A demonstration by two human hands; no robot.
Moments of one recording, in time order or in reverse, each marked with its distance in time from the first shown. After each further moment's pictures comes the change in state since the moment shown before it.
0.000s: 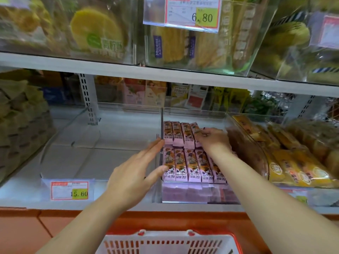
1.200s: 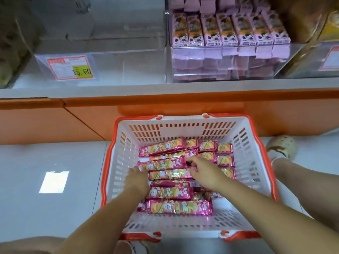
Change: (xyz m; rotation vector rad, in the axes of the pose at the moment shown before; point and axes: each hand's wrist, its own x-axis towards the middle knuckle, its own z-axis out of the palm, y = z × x) left_hand -0.252 -0.120 0.226 0.522 -0.849 -0.521; right_hand -0.265 0.226 0.101 -0.313 -0.922 -0.020
